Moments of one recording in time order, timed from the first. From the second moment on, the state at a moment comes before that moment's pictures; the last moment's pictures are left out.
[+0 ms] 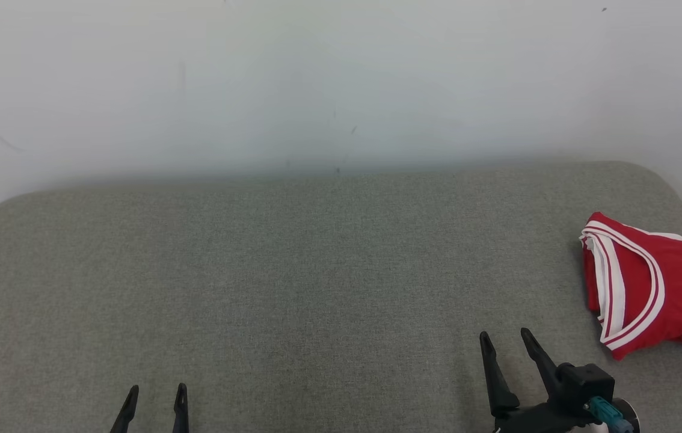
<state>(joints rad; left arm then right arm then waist) 0.04 0.07 0.03 0.30 -0.10 -0.13 -0.26 -0.12 -0.05 0.07 0.47 0.16 0.13 -0.26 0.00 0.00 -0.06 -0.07</state>
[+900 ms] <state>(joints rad) 0.04 0.05 0.06 0.33 -0.12 -0.13 -0.26 -0.12 -0.05 0.04 0.49 0.12 0.13 -0.26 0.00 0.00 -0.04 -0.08</state>
